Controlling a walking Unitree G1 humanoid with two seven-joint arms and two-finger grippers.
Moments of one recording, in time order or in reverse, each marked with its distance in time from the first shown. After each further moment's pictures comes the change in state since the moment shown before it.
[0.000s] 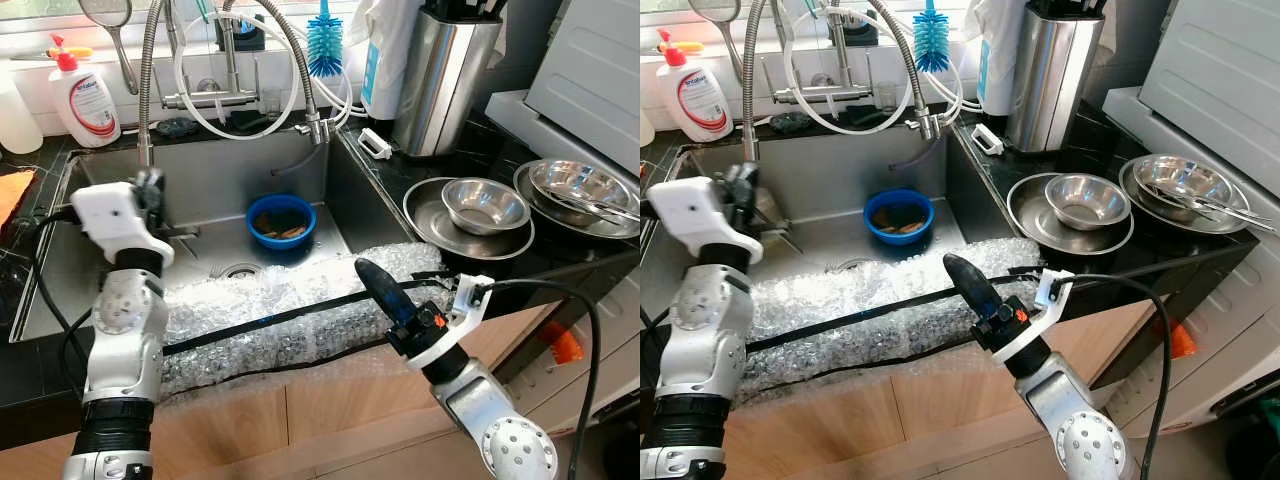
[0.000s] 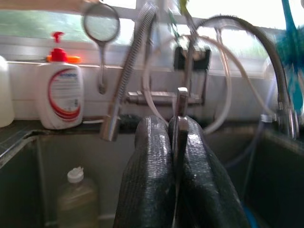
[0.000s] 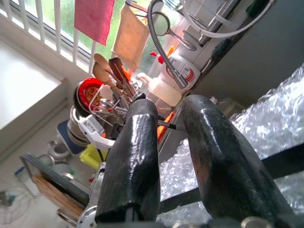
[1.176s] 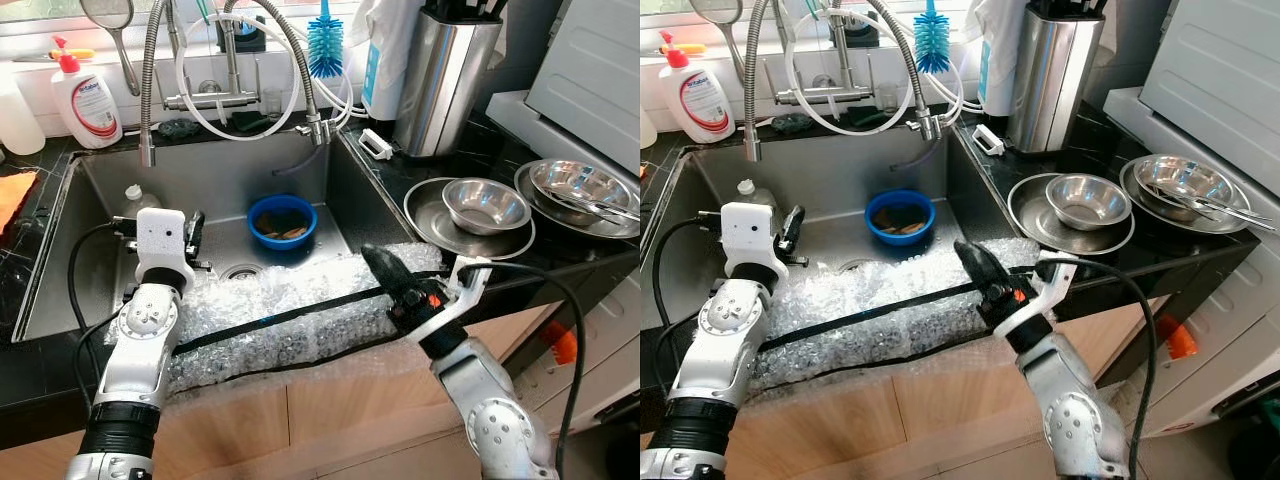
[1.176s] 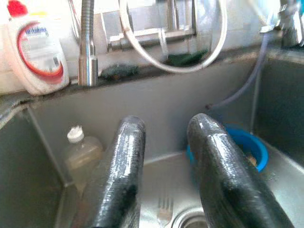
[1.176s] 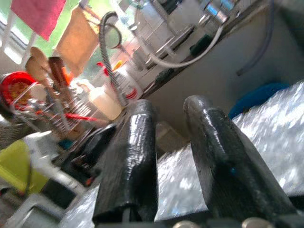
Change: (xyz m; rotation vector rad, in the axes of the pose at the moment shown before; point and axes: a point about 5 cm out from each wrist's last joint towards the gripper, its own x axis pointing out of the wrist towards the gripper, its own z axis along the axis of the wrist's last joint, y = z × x) left arm -0.008 -0.014 -0.032 0.162 0.190 -0.077; right arm 0.014 -0.015 0.019 -0.318 -0.042 -0.207
